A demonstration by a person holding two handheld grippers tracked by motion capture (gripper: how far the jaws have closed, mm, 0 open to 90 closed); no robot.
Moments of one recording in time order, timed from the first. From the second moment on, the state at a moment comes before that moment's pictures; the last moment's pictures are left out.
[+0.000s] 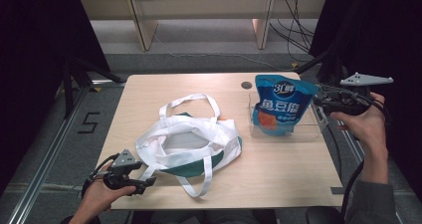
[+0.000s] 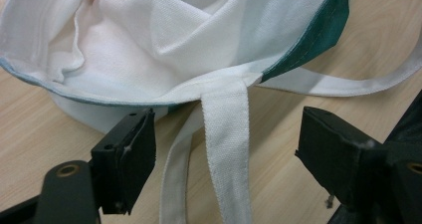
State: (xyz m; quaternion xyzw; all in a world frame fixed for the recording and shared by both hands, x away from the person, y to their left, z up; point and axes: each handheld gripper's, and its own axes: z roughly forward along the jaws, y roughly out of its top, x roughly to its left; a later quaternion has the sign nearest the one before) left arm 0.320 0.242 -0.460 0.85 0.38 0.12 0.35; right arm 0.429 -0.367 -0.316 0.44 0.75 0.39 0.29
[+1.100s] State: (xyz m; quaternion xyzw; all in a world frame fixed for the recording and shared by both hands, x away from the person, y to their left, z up) left arm 0.319 0.241 -0.463 0.85 0.38 0.12 0.35; right arm 0.465 -0.366 -0.364 0.43 0.77 0.39 0.27
